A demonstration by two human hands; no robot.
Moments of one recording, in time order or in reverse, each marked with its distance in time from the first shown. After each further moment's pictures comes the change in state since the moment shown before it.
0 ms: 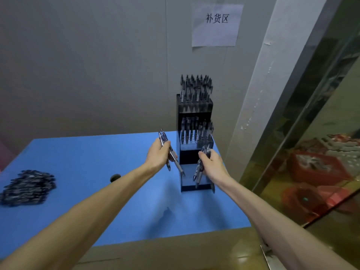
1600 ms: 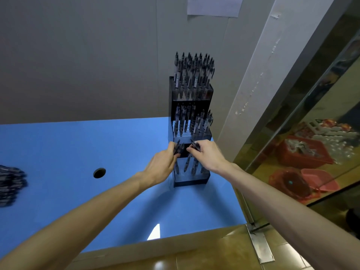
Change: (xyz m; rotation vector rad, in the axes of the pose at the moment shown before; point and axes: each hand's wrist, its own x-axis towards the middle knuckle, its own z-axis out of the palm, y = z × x) left_hand 0.037 -0.063 0.039 0.633 -0.287 0.358; right_hand 0.073 0.020 -0.004 -0.583 -0.145 -0.238
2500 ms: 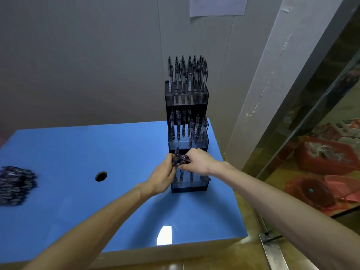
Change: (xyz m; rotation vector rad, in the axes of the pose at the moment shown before) left_hand 0.009 -0.003 0.038 -0.110 -0.034 -0.119; right_hand 0.026 0.009 -0.002 -0.109 -0.435 -0.075
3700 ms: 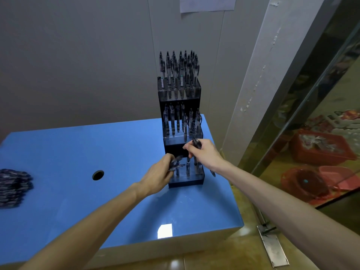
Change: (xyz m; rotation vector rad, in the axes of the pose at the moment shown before) left_hand -0.014 0.002 0.002 0.170 -0.050 0.054; right_hand -0.030 0.018 0.004 0.698 0.393 0.023
